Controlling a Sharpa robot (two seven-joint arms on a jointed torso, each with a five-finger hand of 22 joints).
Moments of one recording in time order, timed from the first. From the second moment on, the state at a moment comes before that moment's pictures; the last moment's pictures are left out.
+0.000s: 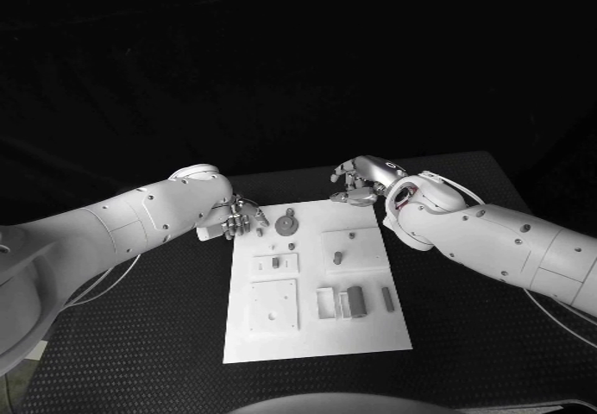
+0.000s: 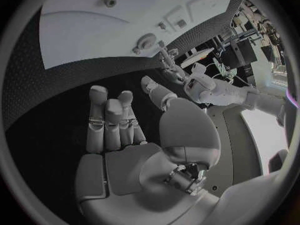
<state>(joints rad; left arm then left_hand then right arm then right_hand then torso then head) 1.27 -0.45 -0.13 0.87 -1.01 0.20 -0.53 0.64 -0.08 0.42 -0.23 0.05 0.89 0.12 0.37 0.87 1.16 0.01 0.60 0.65 0.99 -0.03 1.01 0.59 0.02 1.15 -0.13 0.08 1.29 1.14 -0.59 0.06 1.23 -1.47 -0.36 -0.09 1.04 -0.14 0.59 -0.21 0.04 0.80 0.16 0.17 0.60 1.01 0.06 0.99 0.93 1.19 -0.06 1.35 0.91 0.22 1.18 -0.02 0.81 1.31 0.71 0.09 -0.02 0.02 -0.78</state>
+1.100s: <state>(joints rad) 1.25 -0.41 -0.13 0.82 -1.01 0.22 -0.51 0.67 0.00 0.44 -0.26 0.05 0.89 0.12 0.37 0.88 1.16 0.01 0.62 0.65 0.99 -0.03 1.03 0.58 0.01 1.15 -0.13 0.08 1.31 1.14 -0.59 0.06 1.23 -1.47 -0.36 -0.09 1.04 -0.14 0.59 -0.21 0.04 0.80 0.16 0.17 0.60 1.01 0.06 0.99 0.92 1.19 -0.06 1.35 0.91 0.22 1.18 -0.02 0.81 1.31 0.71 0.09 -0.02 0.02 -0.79</state>
